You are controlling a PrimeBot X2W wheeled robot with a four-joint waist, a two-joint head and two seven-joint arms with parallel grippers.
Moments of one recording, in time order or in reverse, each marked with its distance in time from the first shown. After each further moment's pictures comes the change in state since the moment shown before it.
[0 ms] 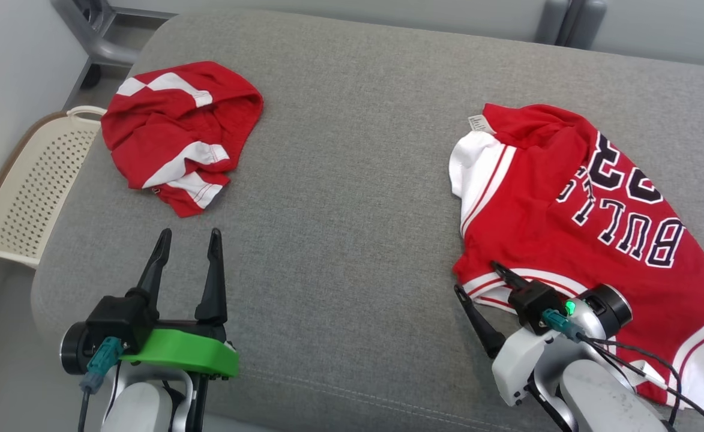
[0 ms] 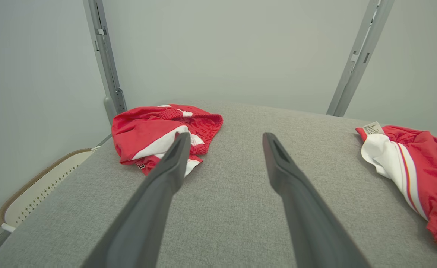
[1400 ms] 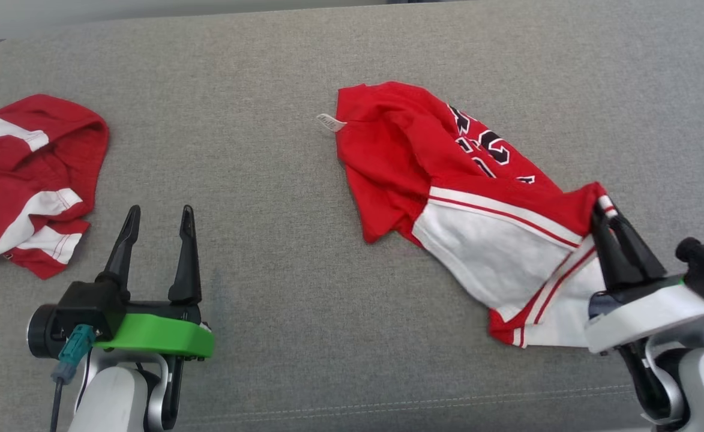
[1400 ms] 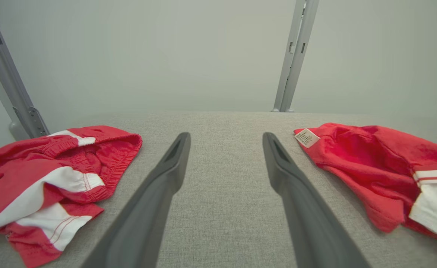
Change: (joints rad) left arm -0.036 0.005 0.069 -0.014 0.052 -0.019 -0.006; right arm 0.164 0.011 -0.350 -0.508 0.274 0.000 0.114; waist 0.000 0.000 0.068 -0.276
